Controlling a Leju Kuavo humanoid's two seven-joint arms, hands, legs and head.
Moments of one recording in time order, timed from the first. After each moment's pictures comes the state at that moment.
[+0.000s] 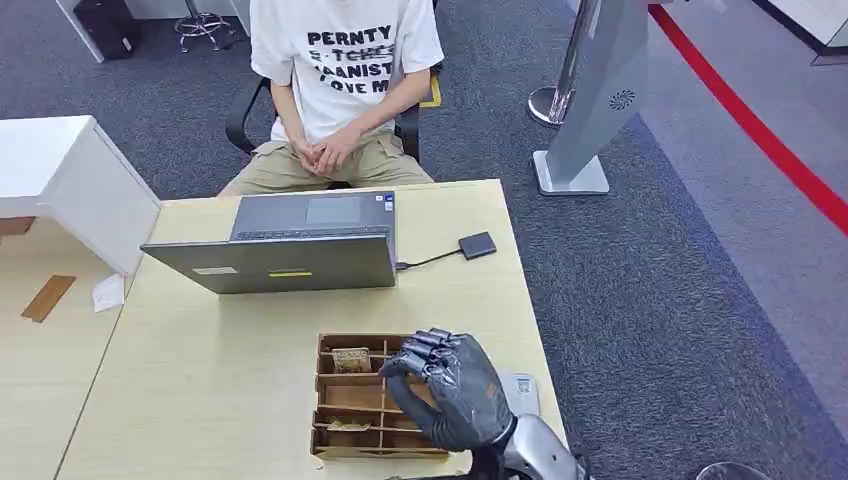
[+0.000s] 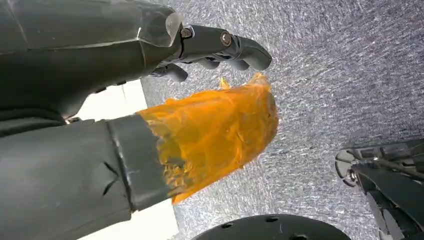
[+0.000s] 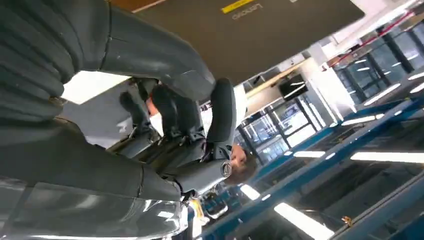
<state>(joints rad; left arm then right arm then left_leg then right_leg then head) -0.09 -0.15 0.94 -0.22 -1.32 -0.08 0.27 -0.07 -0.09 0.79 -1.75 0.92 -0.37 -0.20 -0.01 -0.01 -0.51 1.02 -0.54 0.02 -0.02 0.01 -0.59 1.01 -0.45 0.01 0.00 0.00</state>
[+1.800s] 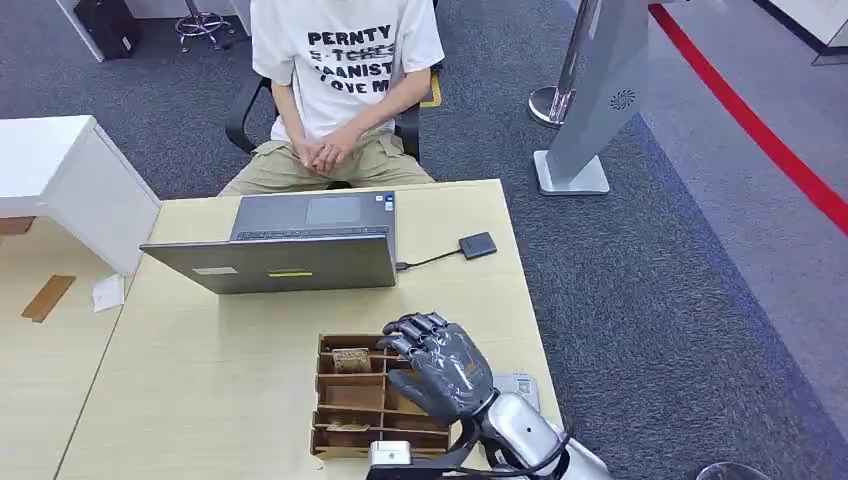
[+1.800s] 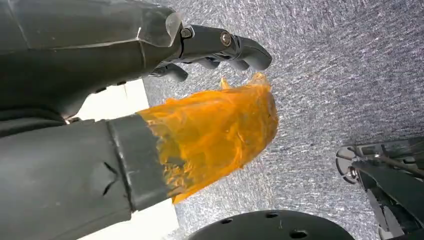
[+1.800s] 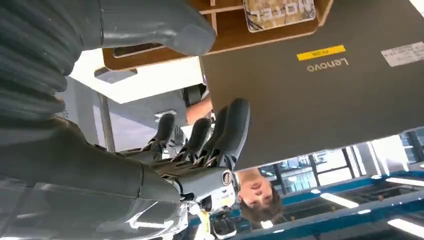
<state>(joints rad) -0.09 -0.15 0.95 -0.22 -1.31 -0.08 0.28 -0.20 -0.09 0.84 -1.50 1.04 -0.33 -0.07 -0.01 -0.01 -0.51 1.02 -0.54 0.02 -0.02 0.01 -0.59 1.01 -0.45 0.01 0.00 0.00</state>
